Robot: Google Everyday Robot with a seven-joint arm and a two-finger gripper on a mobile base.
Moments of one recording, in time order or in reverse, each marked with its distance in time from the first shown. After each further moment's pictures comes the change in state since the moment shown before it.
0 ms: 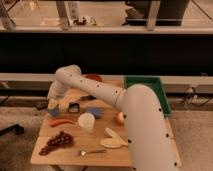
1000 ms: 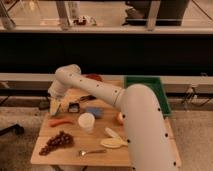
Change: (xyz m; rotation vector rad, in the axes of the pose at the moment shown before) arm 0.000 0.000 -0.002 -0.003 0.015 -0.012
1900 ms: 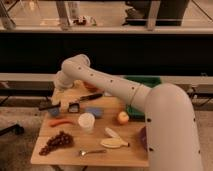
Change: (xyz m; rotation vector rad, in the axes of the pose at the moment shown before) arm 0.000 -0.010 -0.098 0.190 -0.020 0.025
